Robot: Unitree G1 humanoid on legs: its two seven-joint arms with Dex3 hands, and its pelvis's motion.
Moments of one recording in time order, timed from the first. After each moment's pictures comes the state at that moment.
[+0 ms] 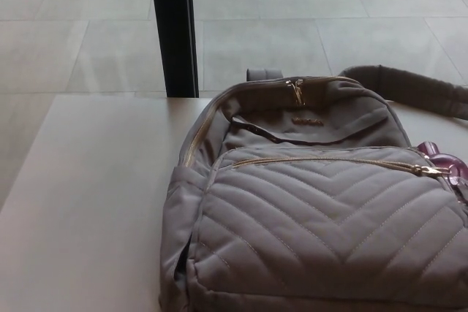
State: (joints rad) left_arm 0.22 0.65 0.29 1.07 -0.14 -0.04 -0.41; right_arm 0.23 -0.91 -0.60 -0.06 -0.12 -0.11 0.35
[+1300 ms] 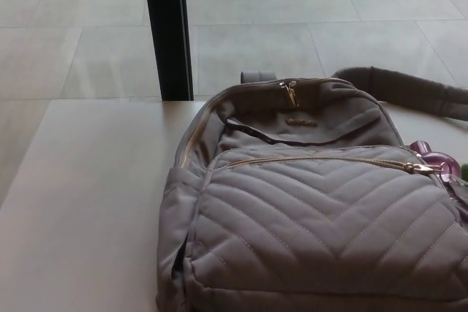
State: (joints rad) left_arm 0.22 0.64 0.31 1.08 -0.14 -0.04 -0.40; right_arm 0.22 -0.57 -0.98 1.05 0.19 0.04 0.30
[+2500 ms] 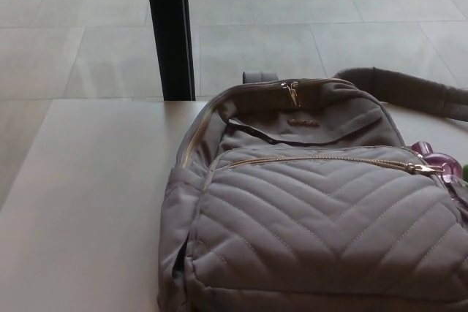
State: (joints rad) left_arm 0.24 0.63 0.32 1.05 -0.14 -0.04 -0.40; right_arm 0.29 -0.64 -0.51 1.05 0.17 -0.07 0.39
